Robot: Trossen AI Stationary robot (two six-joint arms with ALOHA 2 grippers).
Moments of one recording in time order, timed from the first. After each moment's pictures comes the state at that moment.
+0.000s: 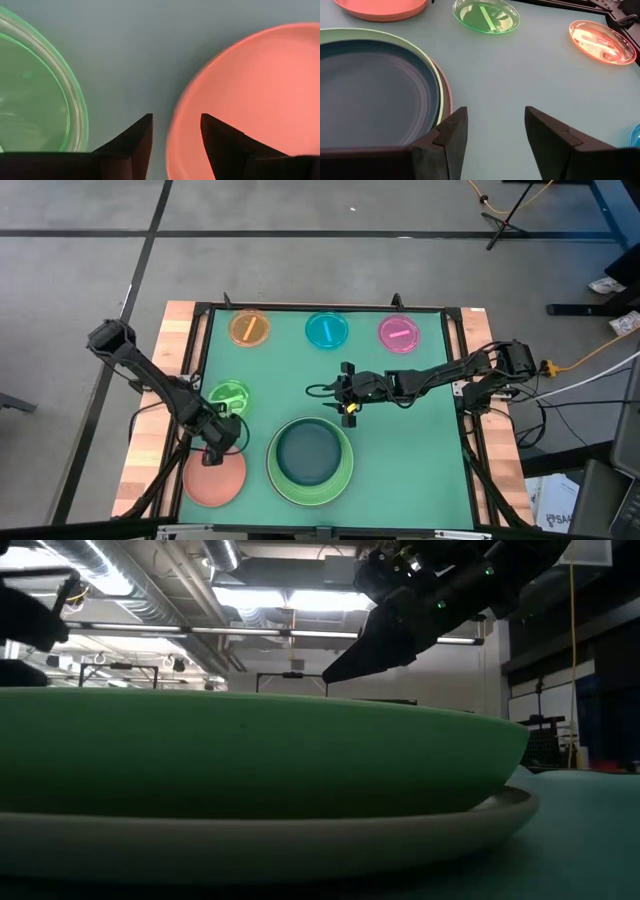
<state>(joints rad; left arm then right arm) -0.66 1.21 0.59 -0.76 0.03 -0.81 0.08 1.64 0.88 0.23 0.11 -0.11</state>
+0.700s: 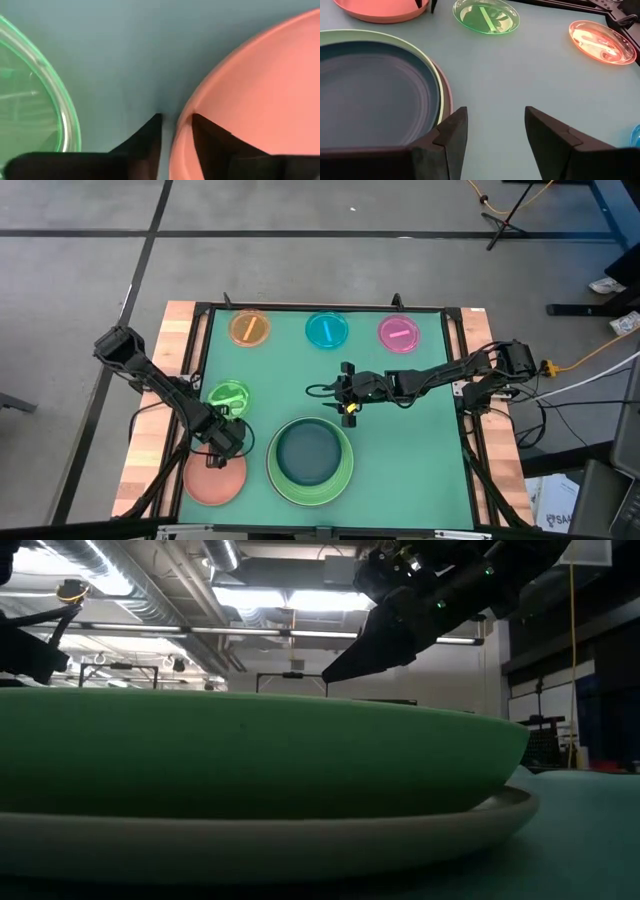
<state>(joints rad) -0.65 1.37 0.59 -0.72 0.06 -0.79 0.09 1.64 0.88 0.23 0.11 -0.10</state>
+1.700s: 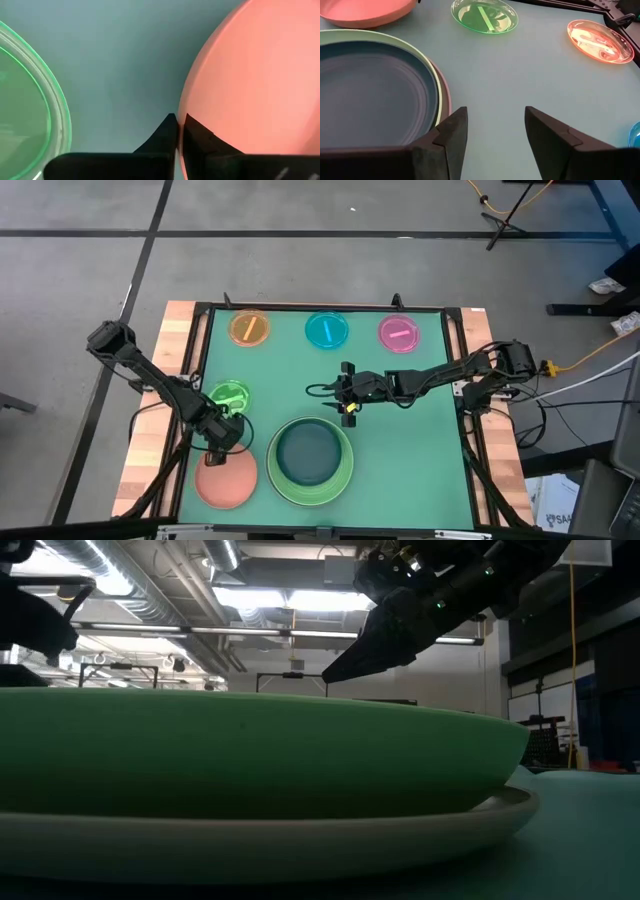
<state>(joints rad) -0.60 1.21 0.59 -0.72 0.12 -0.82 0.09 1.64 0.88 0.23 0.12 -0.10</state>
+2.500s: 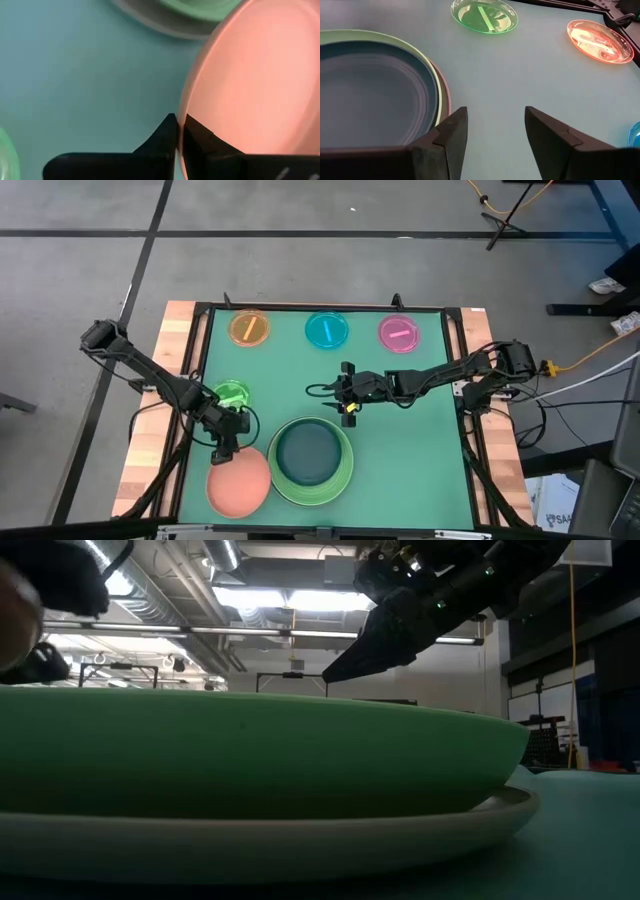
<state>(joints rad) -0.51 1.10 0.59 -0.53 0.20 -0.82 0.09 1.64 0.88 0.23 0.12 -0.10</state>
